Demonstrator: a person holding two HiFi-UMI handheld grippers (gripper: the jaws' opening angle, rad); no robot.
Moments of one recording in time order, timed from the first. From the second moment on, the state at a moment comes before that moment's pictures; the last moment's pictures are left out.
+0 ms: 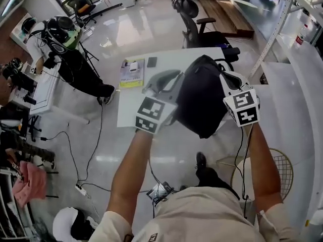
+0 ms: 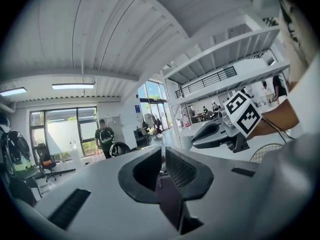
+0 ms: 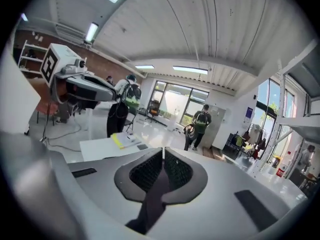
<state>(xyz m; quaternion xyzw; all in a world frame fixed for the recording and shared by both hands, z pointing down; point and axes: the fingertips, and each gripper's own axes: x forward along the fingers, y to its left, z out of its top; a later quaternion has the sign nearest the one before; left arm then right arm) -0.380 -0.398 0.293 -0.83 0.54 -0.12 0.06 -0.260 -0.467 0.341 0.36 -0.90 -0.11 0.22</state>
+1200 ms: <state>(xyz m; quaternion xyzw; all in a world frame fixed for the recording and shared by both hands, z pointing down) -0.328 -0.034 0.225 -0.84 0.53 -0.10 0.09 -0.232 -0.099 0.277 0.20 -0.96 -0.07 0.17</state>
